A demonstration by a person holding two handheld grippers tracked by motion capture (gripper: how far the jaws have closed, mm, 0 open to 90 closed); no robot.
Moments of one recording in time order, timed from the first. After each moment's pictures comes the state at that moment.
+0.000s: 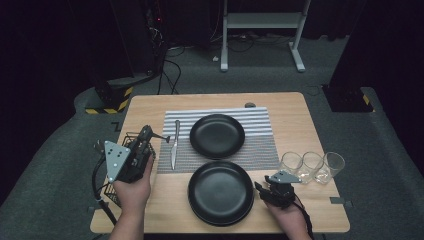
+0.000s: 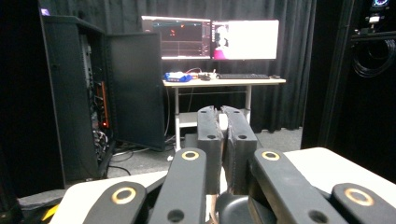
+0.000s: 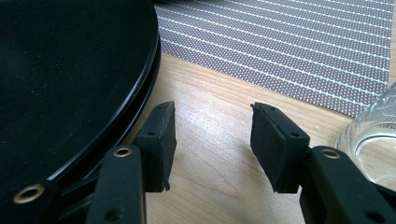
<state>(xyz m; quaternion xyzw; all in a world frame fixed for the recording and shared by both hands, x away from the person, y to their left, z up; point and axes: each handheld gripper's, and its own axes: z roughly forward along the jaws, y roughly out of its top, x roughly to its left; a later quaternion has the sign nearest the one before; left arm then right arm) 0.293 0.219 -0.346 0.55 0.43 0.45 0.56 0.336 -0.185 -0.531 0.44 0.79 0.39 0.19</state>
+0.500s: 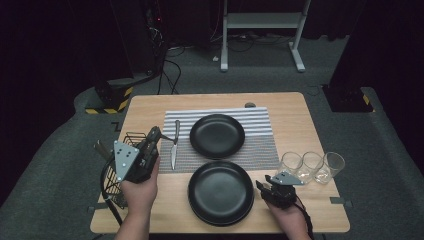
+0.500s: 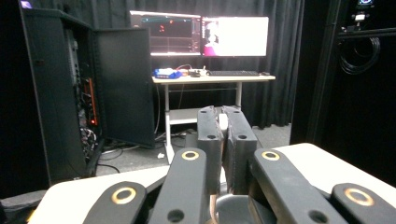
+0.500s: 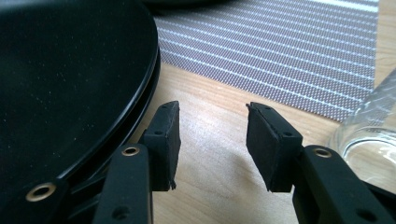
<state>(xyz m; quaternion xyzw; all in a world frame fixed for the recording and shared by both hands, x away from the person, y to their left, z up) 0.296 0.203 -0.350 0.56 0.42 0.43 0.56 0.331 -0.187 -0.528 0.44 0.77 0.41 0.21</state>
